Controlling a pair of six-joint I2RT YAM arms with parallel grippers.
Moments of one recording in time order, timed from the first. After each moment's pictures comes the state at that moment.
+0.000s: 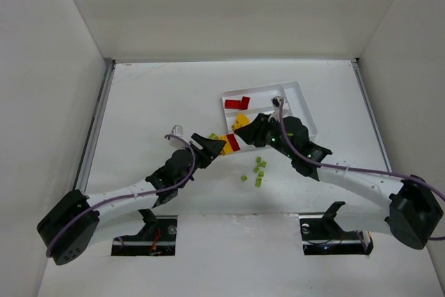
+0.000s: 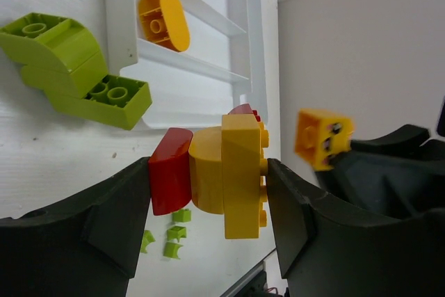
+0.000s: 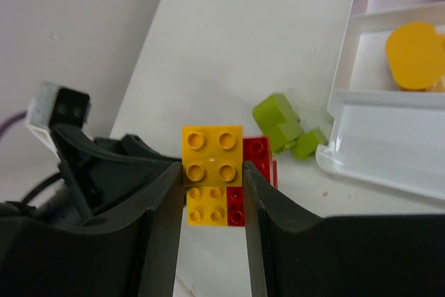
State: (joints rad) left arm -0.84 1.03 0.27 0.51 -0.33 -1.24; right arm 0.79 1.20 0.68 0.26 0.02 0.75
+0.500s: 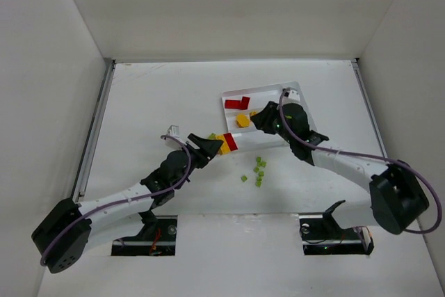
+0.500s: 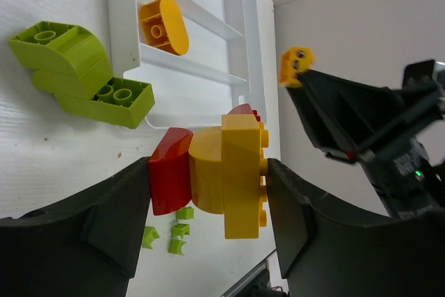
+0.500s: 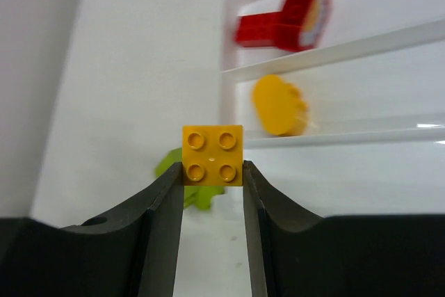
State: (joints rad) left arm -0.84 0.95 0.24 0.48 -0.33 -1.22; right arm 0.60 1.28 0.72 0.26 0.08 0.70
